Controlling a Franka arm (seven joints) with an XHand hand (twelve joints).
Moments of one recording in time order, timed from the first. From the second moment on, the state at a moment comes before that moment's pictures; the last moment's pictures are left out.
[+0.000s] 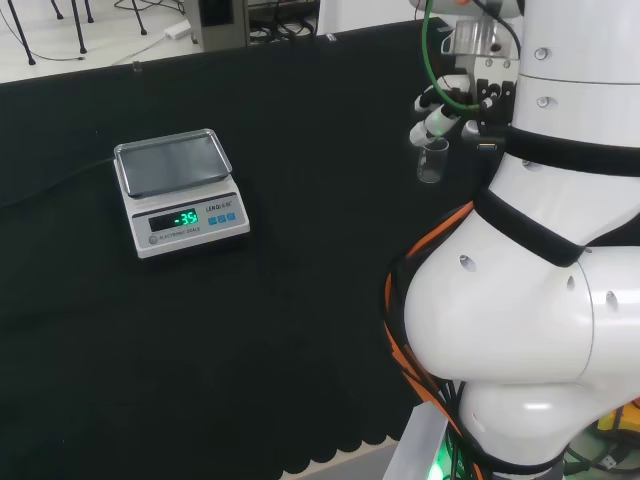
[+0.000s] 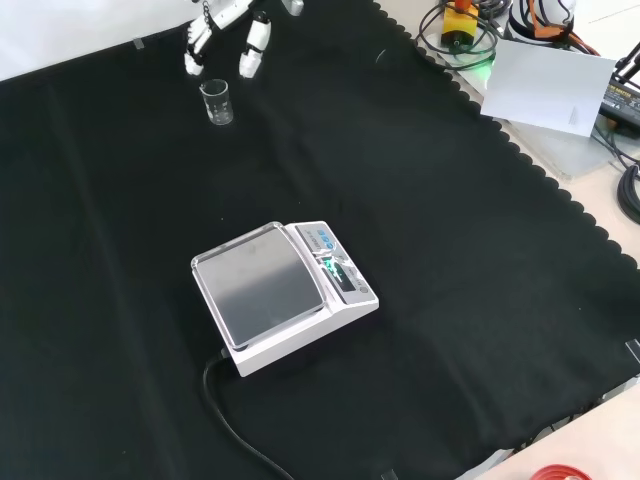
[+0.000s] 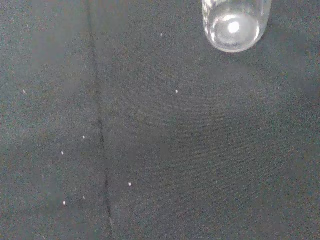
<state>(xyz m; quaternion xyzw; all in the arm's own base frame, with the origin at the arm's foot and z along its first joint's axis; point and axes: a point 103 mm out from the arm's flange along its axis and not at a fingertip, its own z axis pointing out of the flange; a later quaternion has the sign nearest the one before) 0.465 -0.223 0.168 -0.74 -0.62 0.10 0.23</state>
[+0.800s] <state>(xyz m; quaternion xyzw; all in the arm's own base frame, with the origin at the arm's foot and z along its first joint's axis) 0.477 -0.229 0.139 -0.74 -0.62 0.20 0.17</state>
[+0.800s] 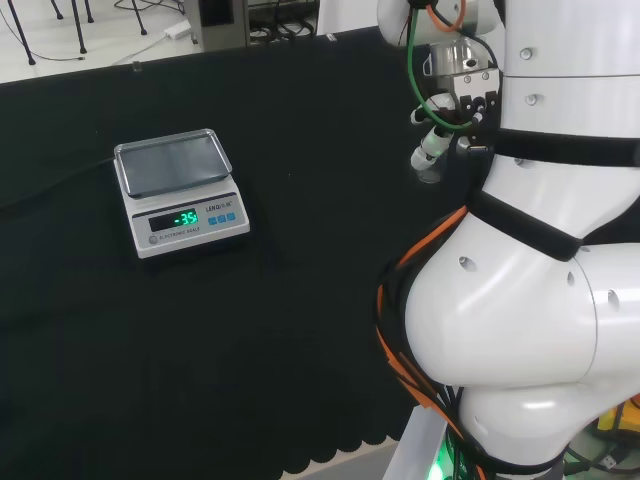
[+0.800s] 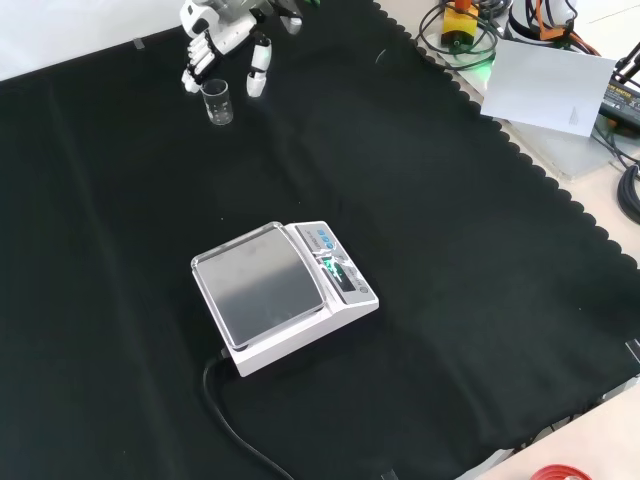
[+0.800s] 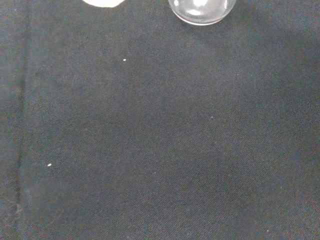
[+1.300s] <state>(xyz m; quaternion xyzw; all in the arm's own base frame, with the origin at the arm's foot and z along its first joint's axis) 0.497 -0.235 0.126 -0.73 -0.62 0.21 0.18</state>
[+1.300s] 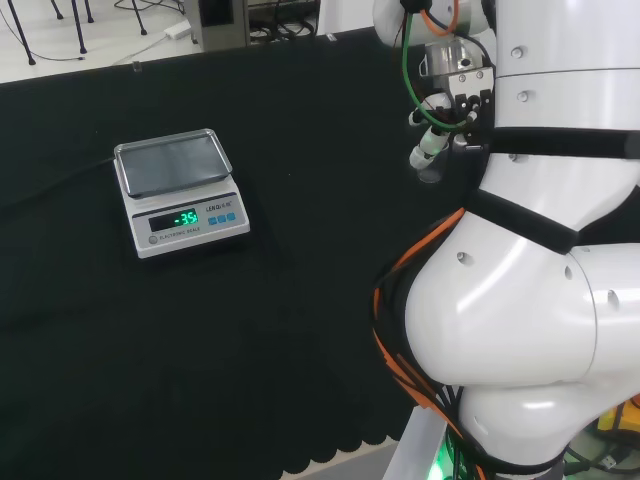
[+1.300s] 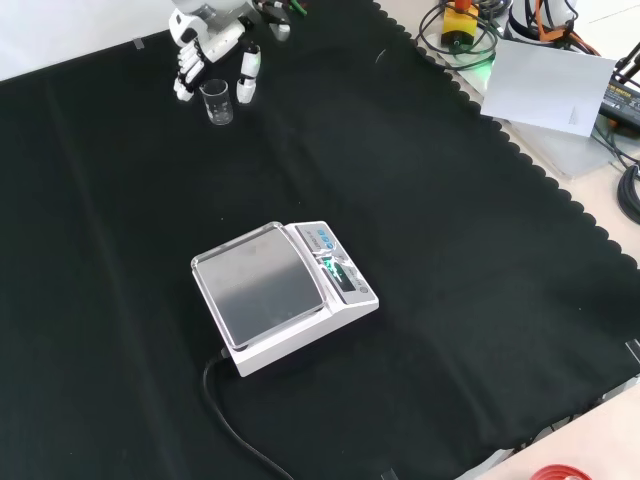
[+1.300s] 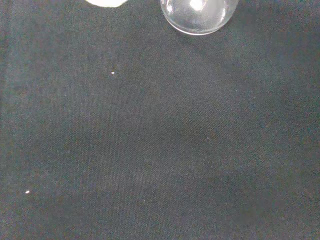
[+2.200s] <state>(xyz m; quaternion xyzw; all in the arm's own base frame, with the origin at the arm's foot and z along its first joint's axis) 0.507 -0.245 0.105 -0.74 -0.62 0.21 0.19</state>
